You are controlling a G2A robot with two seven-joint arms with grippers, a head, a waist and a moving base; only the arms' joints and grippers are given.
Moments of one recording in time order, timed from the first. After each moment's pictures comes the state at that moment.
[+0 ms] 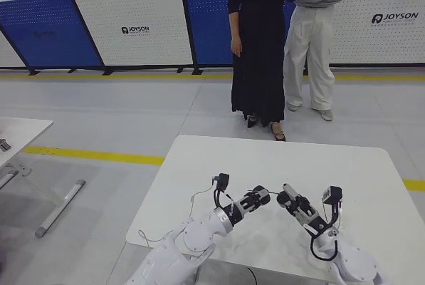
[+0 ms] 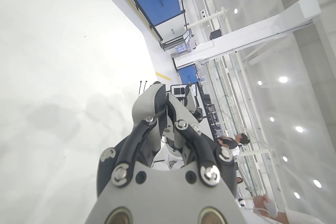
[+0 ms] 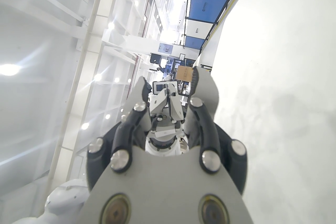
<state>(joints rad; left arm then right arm) 1.40 -1.25 -0.99 -1.62 -0.07 -0.11 -0.20 -1.42 -1.15 1.12 -1.50 0.38 -0.29 0.40</state>
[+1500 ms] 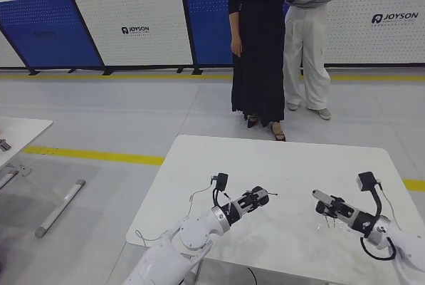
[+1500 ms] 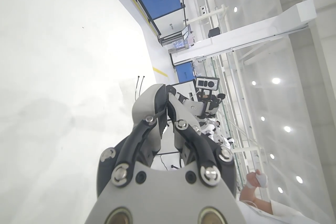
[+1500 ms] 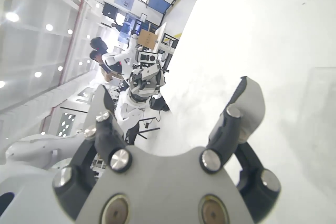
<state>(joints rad) 1.39 -1.24 -1.01 -1.61 -0.13 -0.10 -0.27 -1.40 -1.05 1.48 -1.63 0.08 -0.15 0.97</state>
